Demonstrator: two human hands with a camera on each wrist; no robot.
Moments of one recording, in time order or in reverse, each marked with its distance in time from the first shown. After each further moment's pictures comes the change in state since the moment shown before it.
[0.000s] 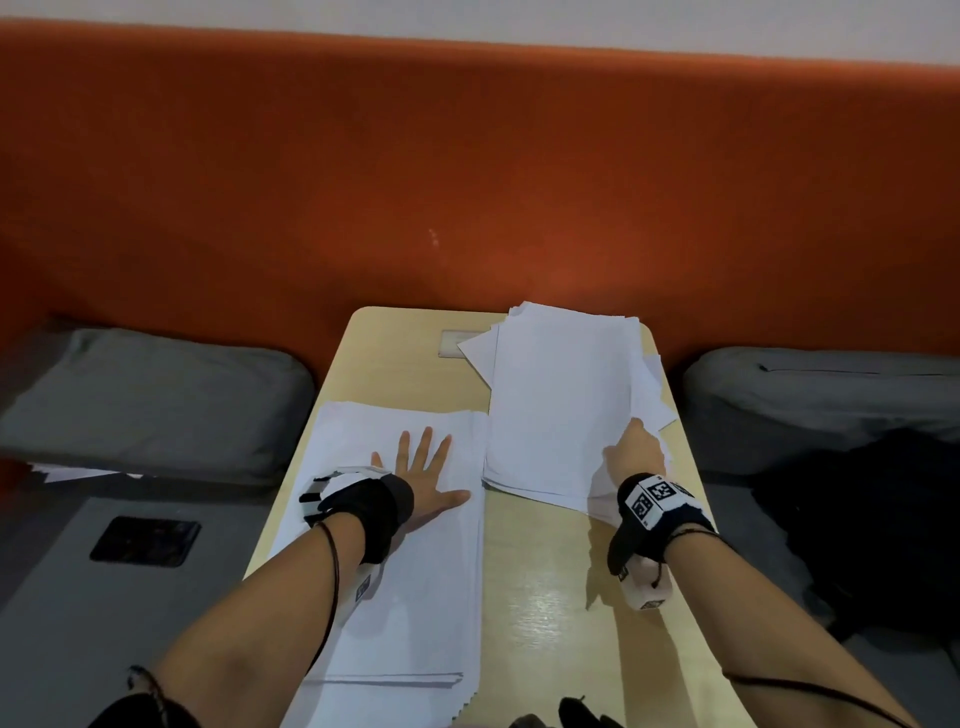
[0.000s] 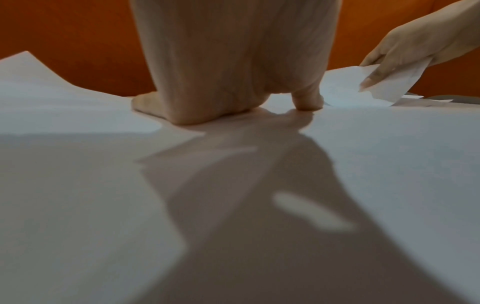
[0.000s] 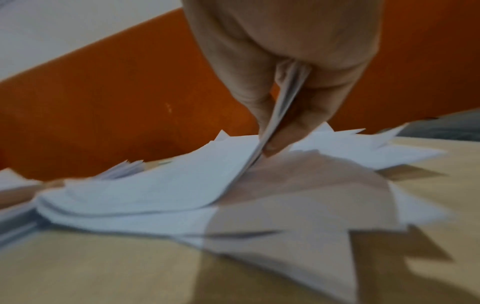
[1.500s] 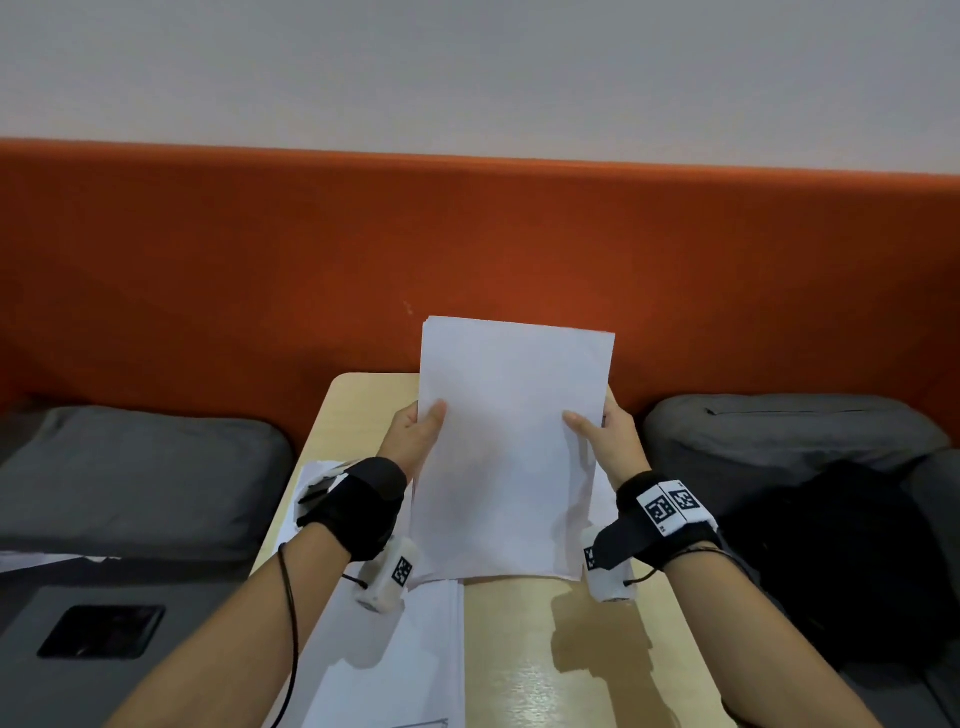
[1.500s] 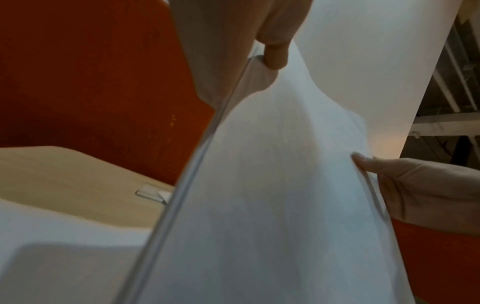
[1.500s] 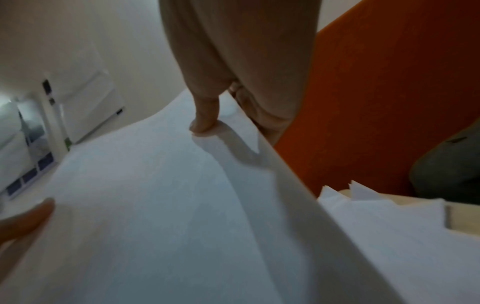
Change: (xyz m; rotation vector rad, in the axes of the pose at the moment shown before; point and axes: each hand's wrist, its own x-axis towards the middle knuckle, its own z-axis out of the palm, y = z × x) left_hand -0.051 0.050 -0.099 -1.446 0.527 0.425; right_hand -0.037 -0.034 -0.084 0.917 -0.069 -0.402
